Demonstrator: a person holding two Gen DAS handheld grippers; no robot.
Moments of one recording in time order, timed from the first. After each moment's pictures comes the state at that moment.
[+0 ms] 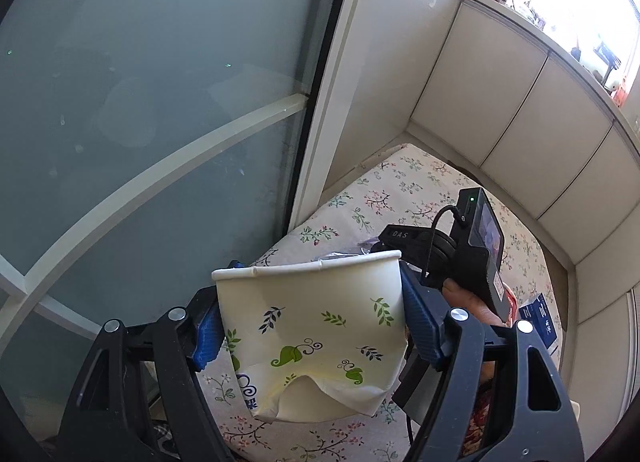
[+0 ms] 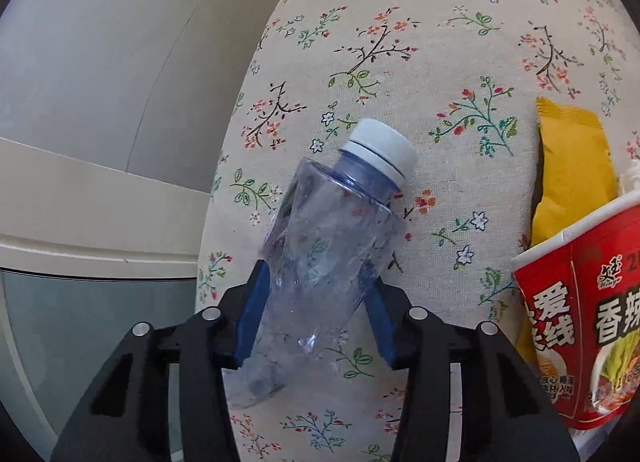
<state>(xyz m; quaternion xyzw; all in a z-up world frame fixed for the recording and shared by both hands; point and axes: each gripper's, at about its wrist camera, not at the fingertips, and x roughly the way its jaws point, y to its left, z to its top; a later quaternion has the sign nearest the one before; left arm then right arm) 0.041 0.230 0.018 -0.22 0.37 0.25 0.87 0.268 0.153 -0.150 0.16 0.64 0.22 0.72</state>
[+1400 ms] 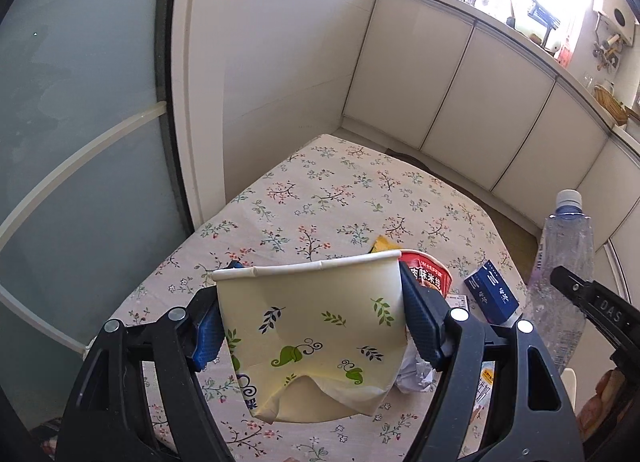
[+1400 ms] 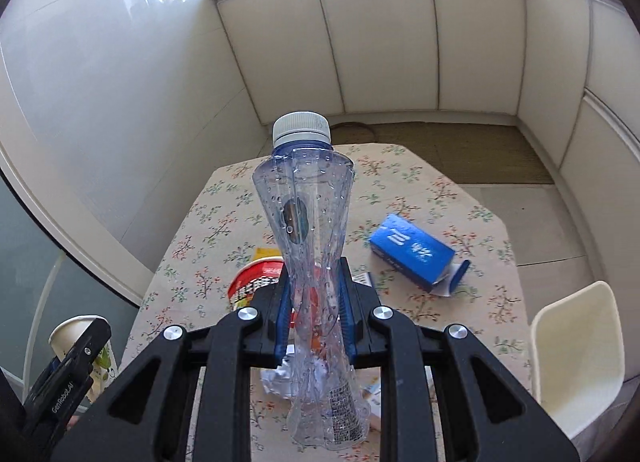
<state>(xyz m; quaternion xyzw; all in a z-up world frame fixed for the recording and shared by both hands) 0.067 0.135 0.022 -0.17 0.35 0.16 0.91 0.150 -0.096 0.033 0.09 0.40 0.10 0.91</state>
